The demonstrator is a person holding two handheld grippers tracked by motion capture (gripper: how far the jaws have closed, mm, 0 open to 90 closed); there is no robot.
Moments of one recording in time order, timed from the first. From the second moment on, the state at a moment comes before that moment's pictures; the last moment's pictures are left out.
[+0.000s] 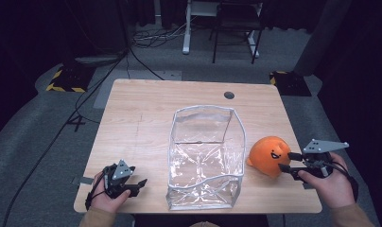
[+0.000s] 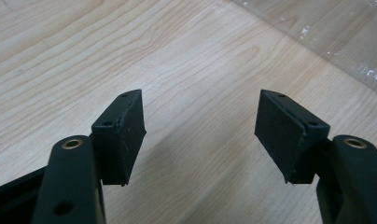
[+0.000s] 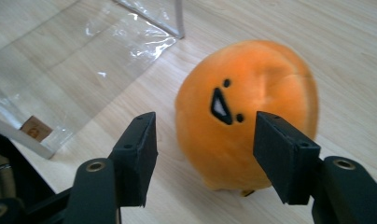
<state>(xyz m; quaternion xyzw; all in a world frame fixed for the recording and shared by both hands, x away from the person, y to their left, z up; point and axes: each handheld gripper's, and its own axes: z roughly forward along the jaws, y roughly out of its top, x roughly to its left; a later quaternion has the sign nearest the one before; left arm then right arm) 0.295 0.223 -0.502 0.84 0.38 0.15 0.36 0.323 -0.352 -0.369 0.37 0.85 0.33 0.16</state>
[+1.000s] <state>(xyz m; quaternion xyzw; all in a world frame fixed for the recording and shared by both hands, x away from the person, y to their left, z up) 0.291 0.231 -0.516 0.83 0.40 0.16 0.36 0.394 -0.367 -0.374 0.42 0.84 0.32 0.12</state>
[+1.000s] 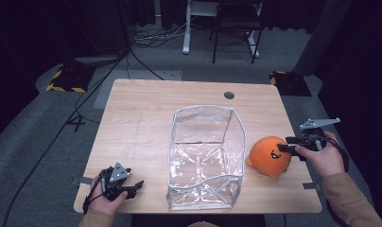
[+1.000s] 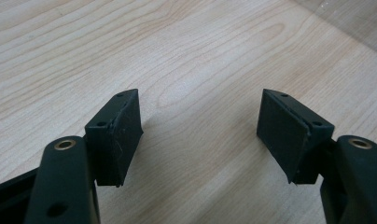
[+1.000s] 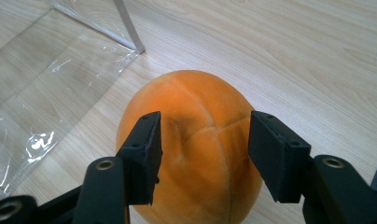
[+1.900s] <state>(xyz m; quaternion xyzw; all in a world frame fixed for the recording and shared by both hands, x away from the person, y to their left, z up) 0.293 0.230 -0.515 0.83 0.40 0.16 0.35 0.389 -0.342 -0.349 0.39 0.87 0.29 0.12</state>
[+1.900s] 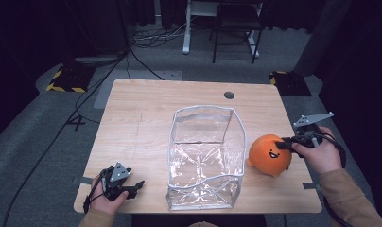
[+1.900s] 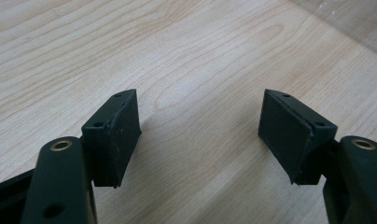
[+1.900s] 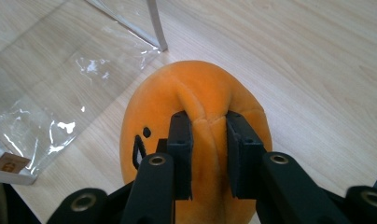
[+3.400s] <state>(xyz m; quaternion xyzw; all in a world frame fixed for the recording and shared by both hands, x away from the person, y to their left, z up) 0.297 0.229 -0.515 0.83 0.39 0.16 0.35 0.396 -0.320 -0.236 0.29 0.90 0.29 0.14</state>
